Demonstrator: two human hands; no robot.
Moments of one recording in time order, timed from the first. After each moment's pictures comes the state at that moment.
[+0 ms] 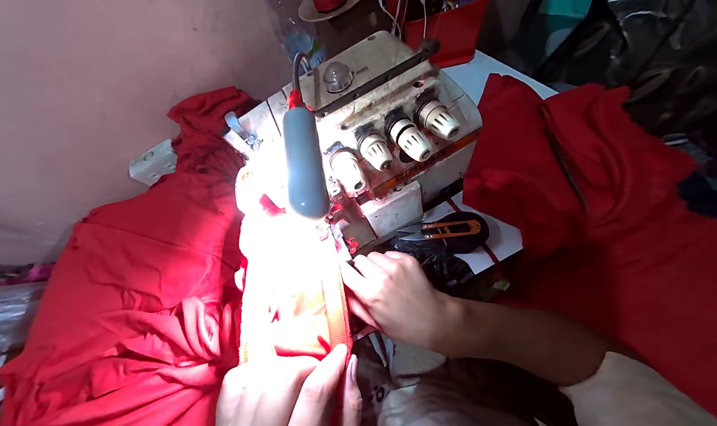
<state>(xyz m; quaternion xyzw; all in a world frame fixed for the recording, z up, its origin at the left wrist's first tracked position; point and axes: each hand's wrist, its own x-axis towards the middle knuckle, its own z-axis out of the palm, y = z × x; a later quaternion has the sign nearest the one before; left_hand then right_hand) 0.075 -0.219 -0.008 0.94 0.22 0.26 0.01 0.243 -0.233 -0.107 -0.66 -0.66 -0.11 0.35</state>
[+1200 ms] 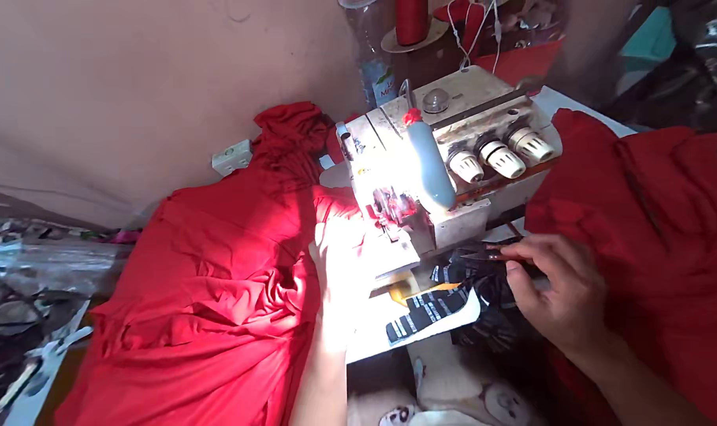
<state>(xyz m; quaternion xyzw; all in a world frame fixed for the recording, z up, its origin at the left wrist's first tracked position) 0.119 -0.093 -0.096 0.87 0.35 0.35 0.05 0.312 -0.286 -0.148 -0.70 -0.49 -0.16 0.50</state>
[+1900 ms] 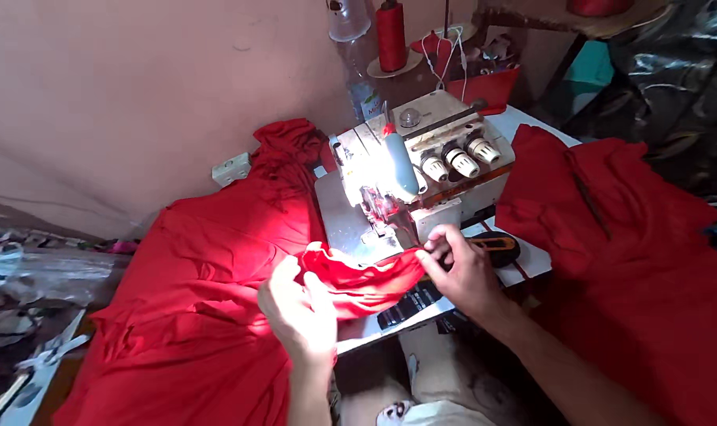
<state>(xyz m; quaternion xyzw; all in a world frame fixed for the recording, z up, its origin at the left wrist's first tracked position) 0.062 -0.145 -0.074 0.78 0.41 0.48 -0.03 0.264 -0.242 -0.124 -0.68 -0.48 -0.03 0.55</state>
